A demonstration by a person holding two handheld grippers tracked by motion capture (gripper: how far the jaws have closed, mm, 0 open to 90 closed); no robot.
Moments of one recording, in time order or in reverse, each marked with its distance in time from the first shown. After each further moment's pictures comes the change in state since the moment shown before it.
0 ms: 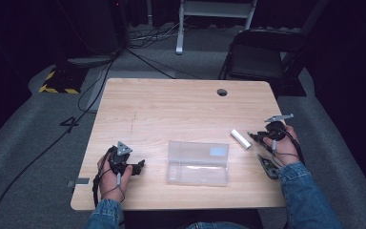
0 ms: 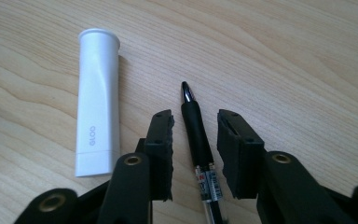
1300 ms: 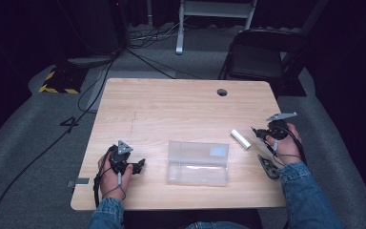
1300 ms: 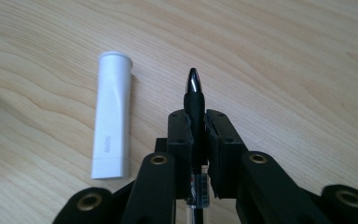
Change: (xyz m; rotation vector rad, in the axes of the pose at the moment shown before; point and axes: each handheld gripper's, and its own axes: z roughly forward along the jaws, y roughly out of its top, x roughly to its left) left arm 0.001 0.002 0.002 0.001 0.006 0.003; right arm 0.002 0.007 -0.016 -0.057 0.002 -0.058
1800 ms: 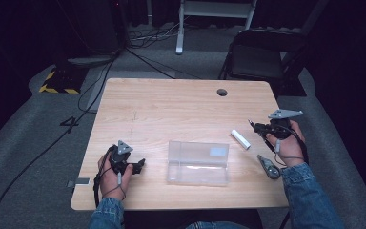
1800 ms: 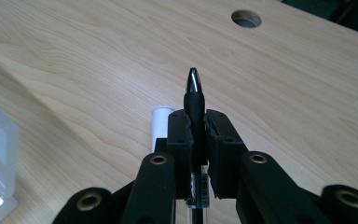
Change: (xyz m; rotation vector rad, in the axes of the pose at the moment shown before) left arm 0.000 0.000 0.000 0.000 0.000 0.000; right arm 0.029 0.021 -0.037 -0.140 0.030 -0.081
